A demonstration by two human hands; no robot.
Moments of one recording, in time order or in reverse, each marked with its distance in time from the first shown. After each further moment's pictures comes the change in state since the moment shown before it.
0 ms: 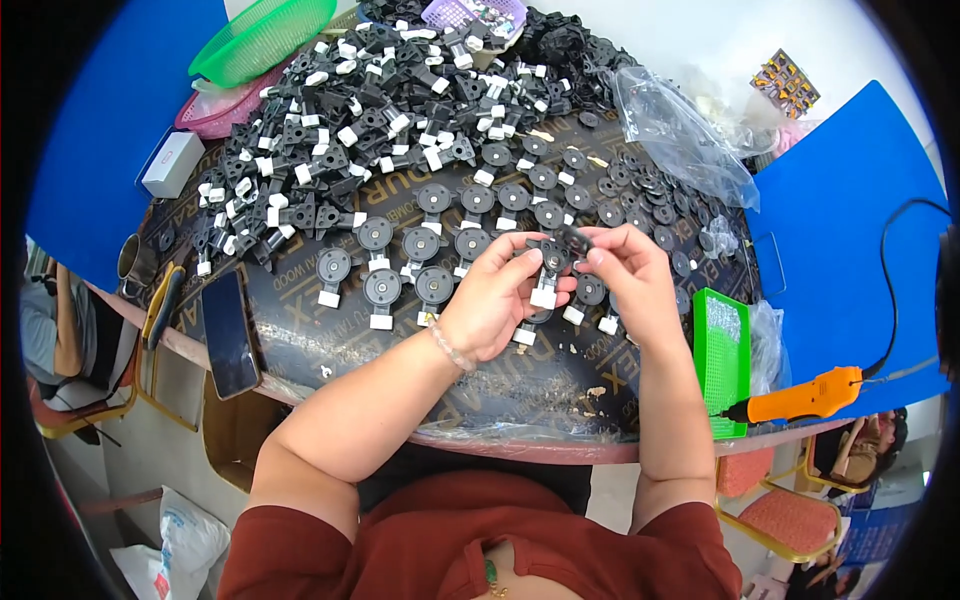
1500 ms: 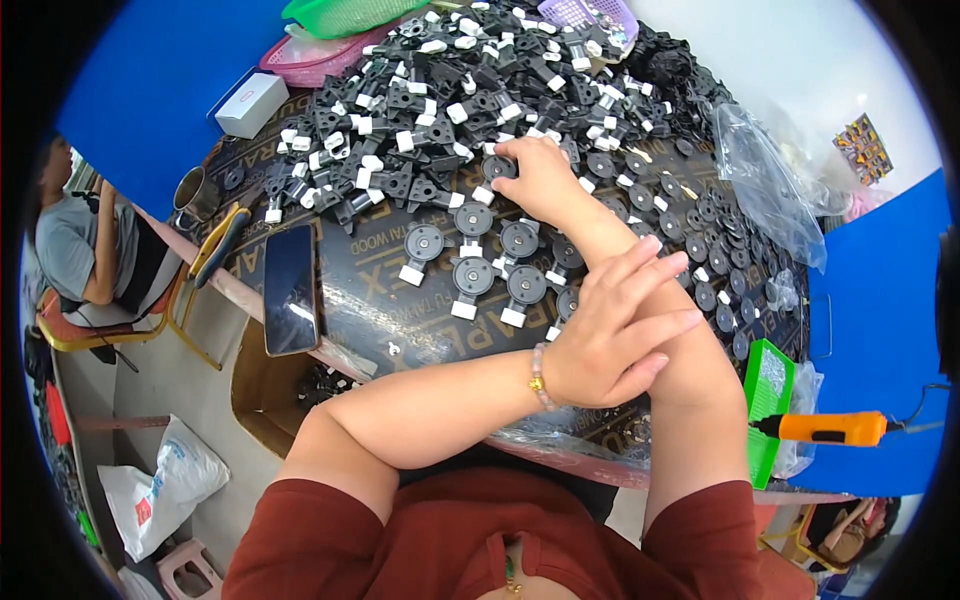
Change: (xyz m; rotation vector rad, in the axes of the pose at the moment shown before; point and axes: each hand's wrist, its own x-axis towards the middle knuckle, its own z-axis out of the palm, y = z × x) left_hand -0.021 -0.002 0.003 1.300 -0.083 1.295; right_hand 0.167 0.062 0.170 -0.939 -0.300 -0.460
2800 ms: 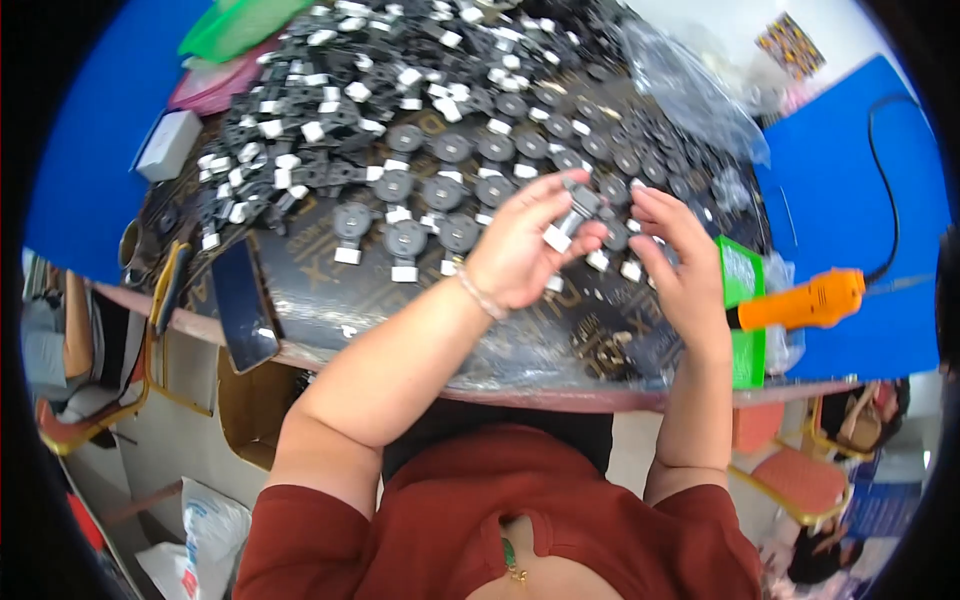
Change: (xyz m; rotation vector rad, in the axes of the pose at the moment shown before) left_hand 0.008 -0.019 0.003 -1.486 0.085 -1.283; right_hand -0.229 -0.047 -0.162 0.196 0.309 0.292
